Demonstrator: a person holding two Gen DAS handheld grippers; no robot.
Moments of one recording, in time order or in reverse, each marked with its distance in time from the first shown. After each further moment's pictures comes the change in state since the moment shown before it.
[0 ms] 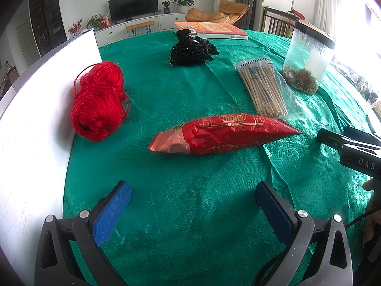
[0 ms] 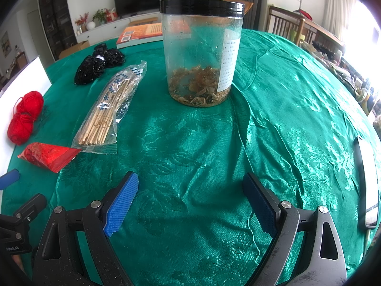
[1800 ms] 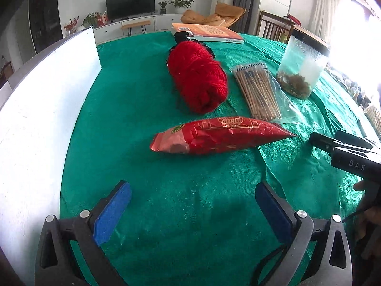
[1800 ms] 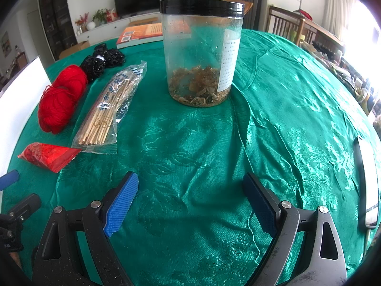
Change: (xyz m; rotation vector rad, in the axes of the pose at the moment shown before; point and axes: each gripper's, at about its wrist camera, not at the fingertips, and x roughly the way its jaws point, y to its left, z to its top) left arm -0.005 0.006 -0.002 -0.016 -0.010 -0.056; right arm 0.000 0.000 0.000 0.000 0.000 0.000
